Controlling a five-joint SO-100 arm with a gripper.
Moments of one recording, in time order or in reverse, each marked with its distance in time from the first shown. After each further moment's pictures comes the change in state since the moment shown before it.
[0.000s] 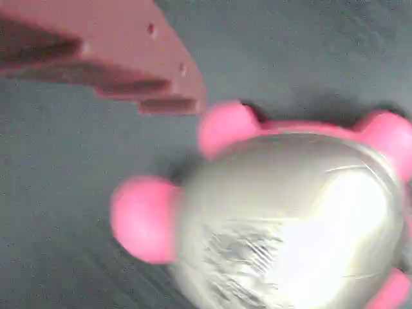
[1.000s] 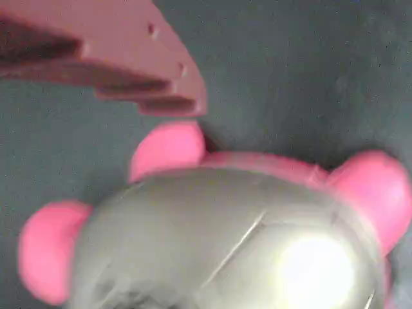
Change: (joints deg) arm 0.4 -16.3 -9.6 4.0 -4.0
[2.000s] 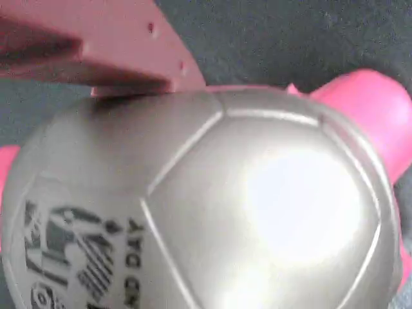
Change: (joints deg) arm -0.1 -5.2 -3.3 -3.3 0.5
